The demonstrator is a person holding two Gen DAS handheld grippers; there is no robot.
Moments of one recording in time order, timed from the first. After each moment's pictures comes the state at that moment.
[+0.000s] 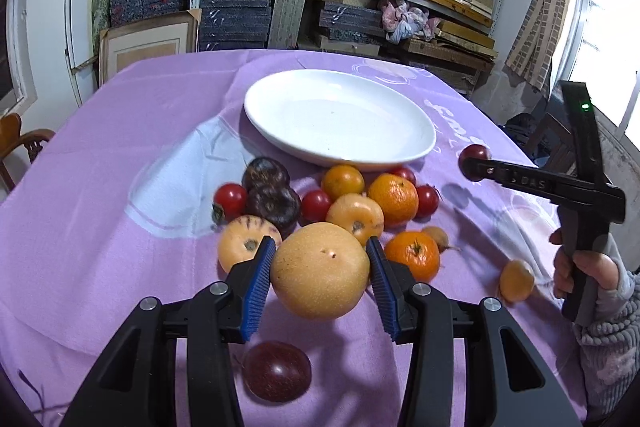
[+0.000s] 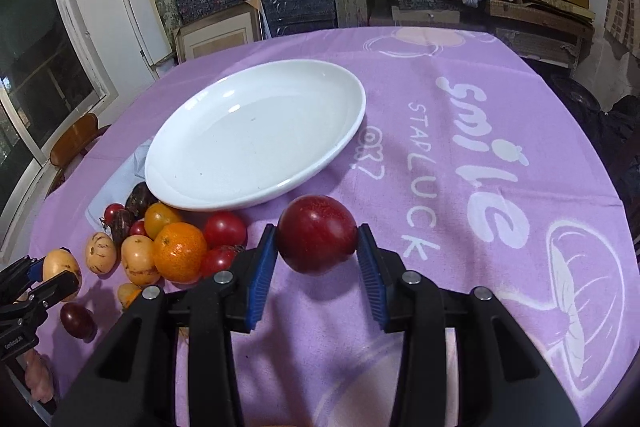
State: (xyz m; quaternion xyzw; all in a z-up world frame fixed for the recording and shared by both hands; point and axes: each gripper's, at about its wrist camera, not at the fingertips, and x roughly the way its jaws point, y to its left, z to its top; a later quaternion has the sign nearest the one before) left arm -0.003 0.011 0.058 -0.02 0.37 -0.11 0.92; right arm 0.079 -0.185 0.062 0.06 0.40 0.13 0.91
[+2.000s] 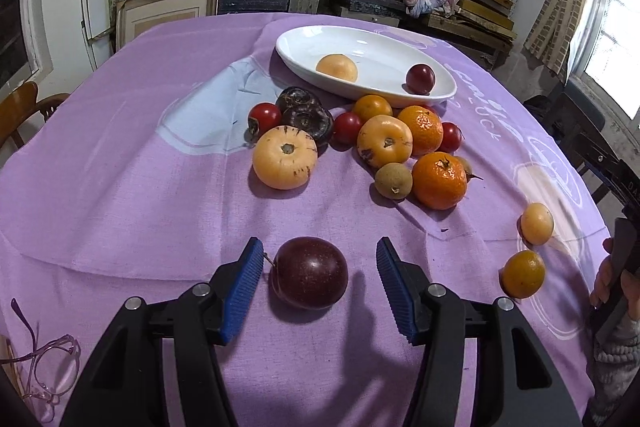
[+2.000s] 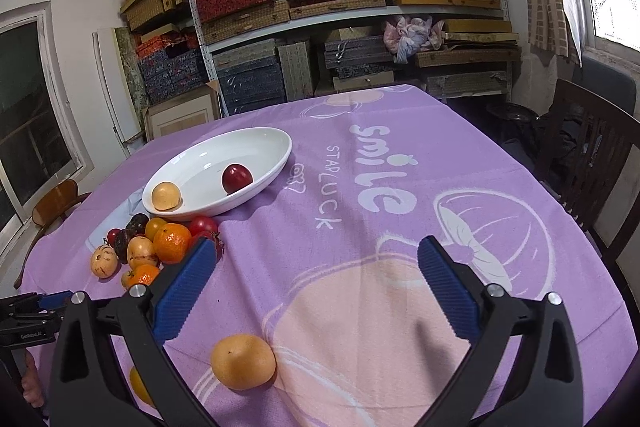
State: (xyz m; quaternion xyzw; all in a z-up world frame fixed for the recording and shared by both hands) left arm -0.040 0.029 0.027 -0.03 0.42 -0.08 0.90; right arm -0.049 -0.236 0.071 0.10 0.27 0.03 0.96
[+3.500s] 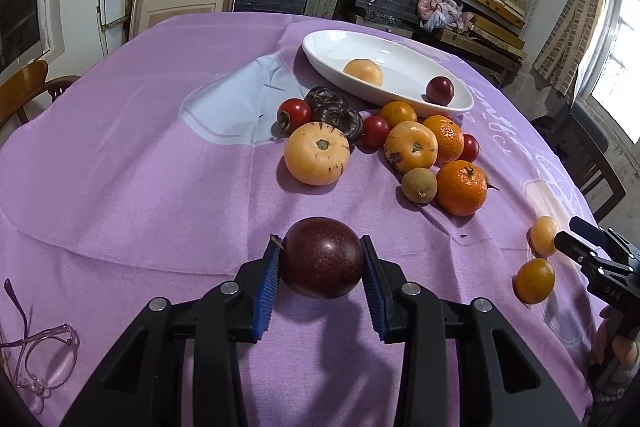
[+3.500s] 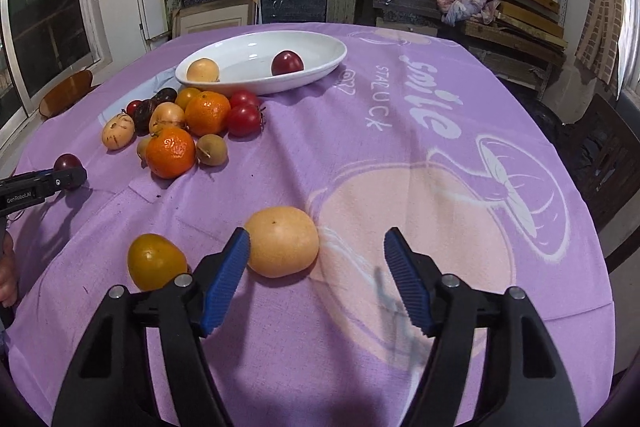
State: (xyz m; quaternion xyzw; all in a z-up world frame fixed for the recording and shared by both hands) left arm -0.046 0.053 0.021 -0.07 0.41 -0.07 0.91; right arm -0.072 -0.188 0.035 -0.02 0.38 0.09 0.92
